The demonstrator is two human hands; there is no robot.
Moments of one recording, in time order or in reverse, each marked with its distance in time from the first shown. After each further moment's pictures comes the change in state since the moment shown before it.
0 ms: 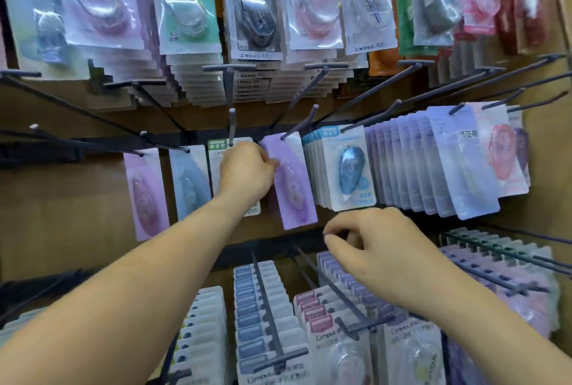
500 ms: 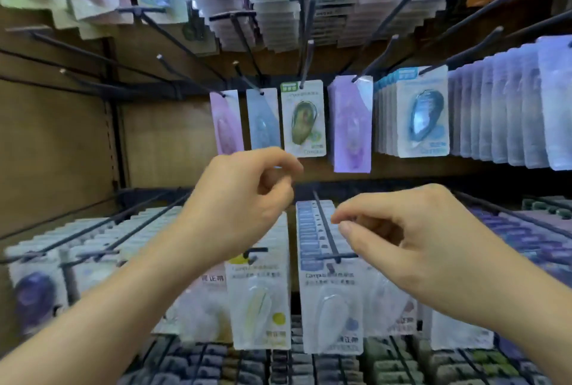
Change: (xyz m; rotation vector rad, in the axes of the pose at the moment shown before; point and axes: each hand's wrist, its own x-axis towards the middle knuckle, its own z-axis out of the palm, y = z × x) left_hand -0.175 -0.021 -0.119 0.003 -0.091 0.170; right_hand -0.047 -0.035 0.011 0.262 -0.084 -0.453
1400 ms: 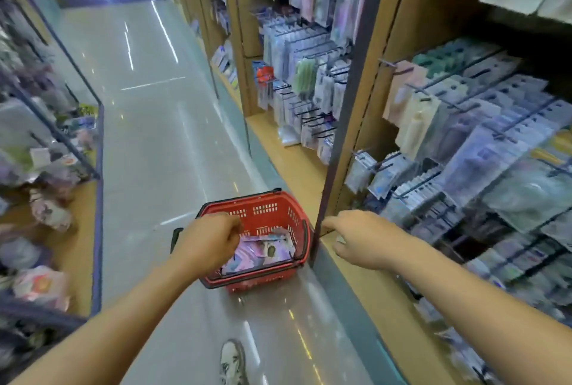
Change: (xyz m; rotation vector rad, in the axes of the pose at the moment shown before) left_hand -0.575 -0.001 -0.079 0.711 -0.514 -1.480; right_hand -0.203 -0.184 0.358 0.142 -1.261 -0.675
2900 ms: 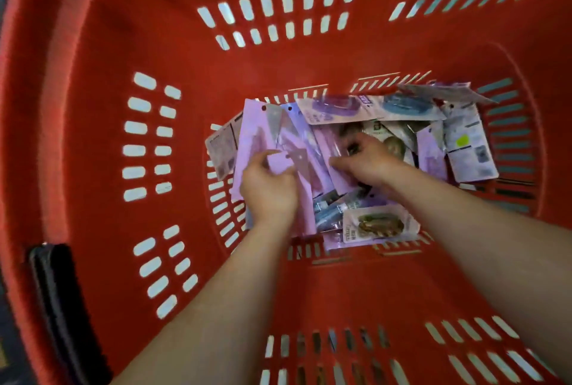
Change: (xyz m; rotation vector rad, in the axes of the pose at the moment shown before) left_hand 0.368 -0.301 0.697 -0.875 0.073 -1.073; right_hand 0.691 0.006 0.652 0.978 -0.380 0.572
